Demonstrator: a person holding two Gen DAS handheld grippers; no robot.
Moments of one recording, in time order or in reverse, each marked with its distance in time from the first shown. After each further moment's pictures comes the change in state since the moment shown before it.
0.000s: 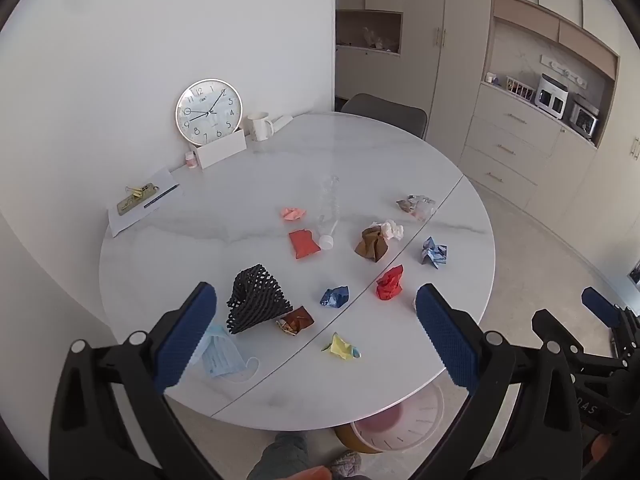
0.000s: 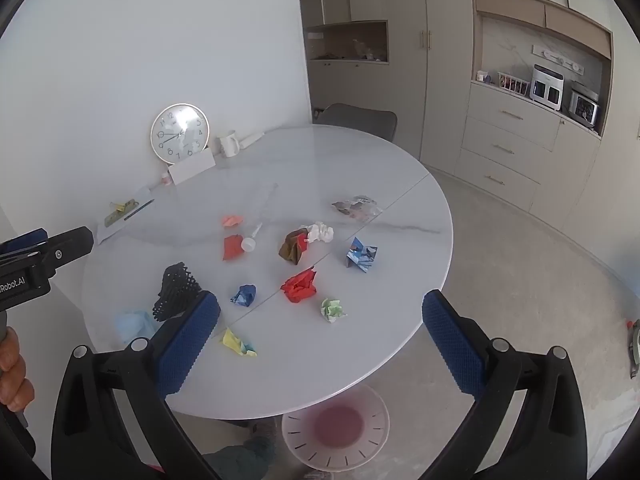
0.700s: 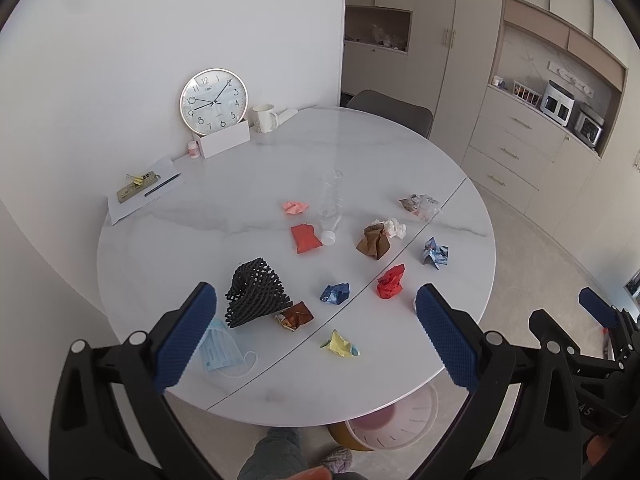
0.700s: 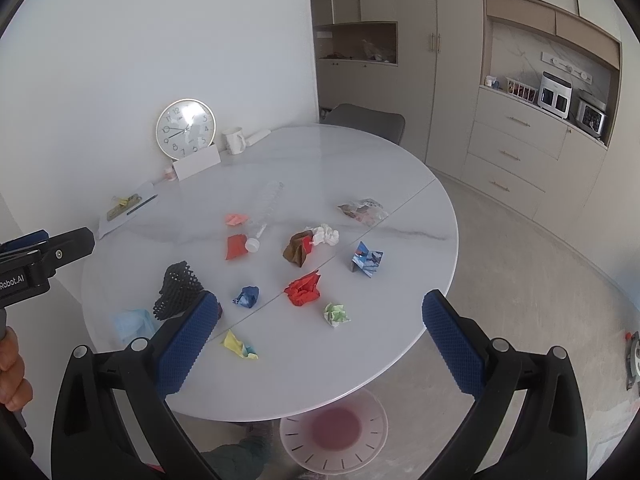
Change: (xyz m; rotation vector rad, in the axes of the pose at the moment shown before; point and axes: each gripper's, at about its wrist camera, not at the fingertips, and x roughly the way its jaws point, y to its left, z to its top) left arm 0.006 0.007 0.000 -0.038 0.026 -0.005; right arm 0.006 0.009 0.006 -0.033 -0.002 0.010
